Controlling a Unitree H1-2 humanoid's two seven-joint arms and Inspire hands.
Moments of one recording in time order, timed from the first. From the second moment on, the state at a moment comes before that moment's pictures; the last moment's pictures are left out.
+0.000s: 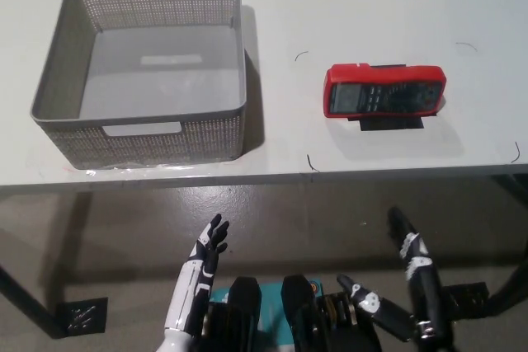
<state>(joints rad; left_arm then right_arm) -0.01 -0.02 -0.16 0.22 0.15 -0.41 0.10 0.06 0.01 0.12 -0.01 -0.18 -0.38 -0.07</state>
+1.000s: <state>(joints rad) 0.01 -0.01 -0.16 0.25 0.14 -0.42 0.10 -0.77 -0.55 0.25 -0.19 -0.36 0.20 0.37</state>
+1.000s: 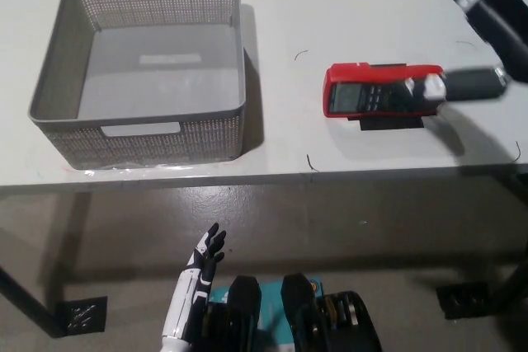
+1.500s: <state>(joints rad) 0.01 0.00 -0.18 0.25 0.14 -0.42 0.10 -1.23 -0.46 0.65 0.50 -0.53 0.36 0.62</state>
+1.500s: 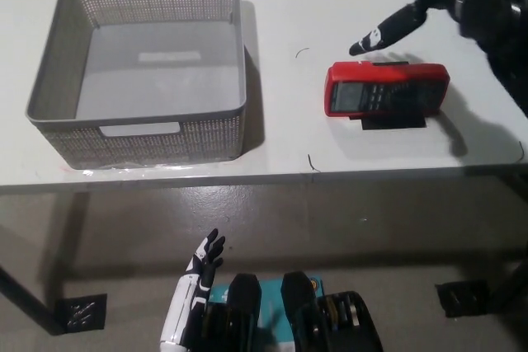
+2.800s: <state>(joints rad) 0.02 0.03 -0.22 0.24 0.13 -0.43 0.10 -1.30 -0.22 0.74 1.21 -0.68 0.27 0.54</state>
